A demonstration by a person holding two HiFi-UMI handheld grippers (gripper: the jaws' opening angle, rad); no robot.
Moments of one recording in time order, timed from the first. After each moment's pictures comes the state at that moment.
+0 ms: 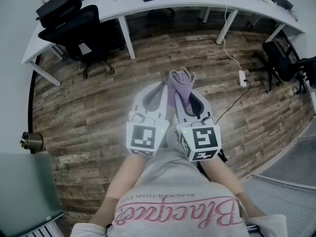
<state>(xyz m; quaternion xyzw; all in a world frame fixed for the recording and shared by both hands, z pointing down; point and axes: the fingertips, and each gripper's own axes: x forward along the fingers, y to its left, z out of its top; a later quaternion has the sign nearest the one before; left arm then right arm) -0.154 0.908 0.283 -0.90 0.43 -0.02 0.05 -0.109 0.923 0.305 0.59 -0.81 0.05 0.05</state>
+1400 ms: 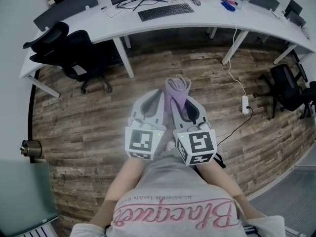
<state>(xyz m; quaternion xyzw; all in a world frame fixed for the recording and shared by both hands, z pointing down) -0.061 0.664 0.286 -0.88 0.47 -0.04 0.02 -0.017 0.679 0.299 0.54 -0.83 0.07 0.05</state>
